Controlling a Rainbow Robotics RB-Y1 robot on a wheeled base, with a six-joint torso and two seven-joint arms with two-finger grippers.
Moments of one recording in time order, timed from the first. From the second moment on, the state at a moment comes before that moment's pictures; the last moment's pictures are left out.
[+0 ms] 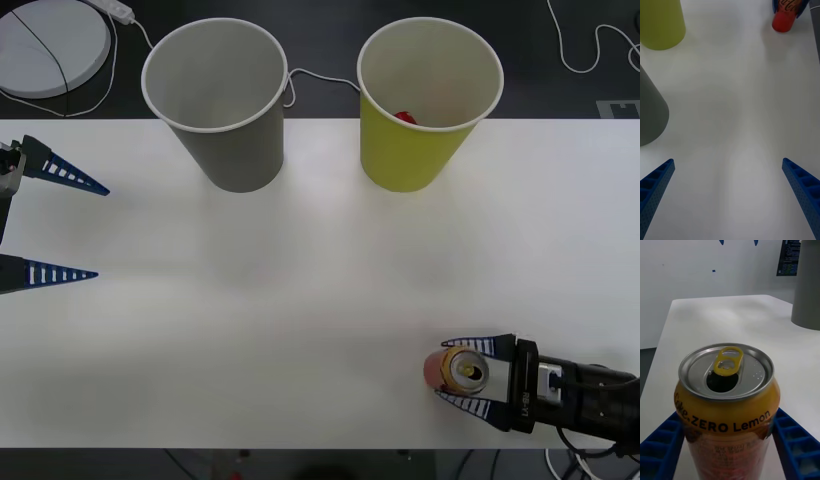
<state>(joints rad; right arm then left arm) -0.07 -0.55 0.07 -0.87 1.05 -1.49 0.94 -0.27 1.05 0.18 -1.69 -1.44 -1.55 0.16</state>
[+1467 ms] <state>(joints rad) 0.07 -0.60 -0.26 -1.55 1.42 -1.47 0.12 -0.27 1.05 0.18 -1.69 -1.44 -1.55 0.16</state>
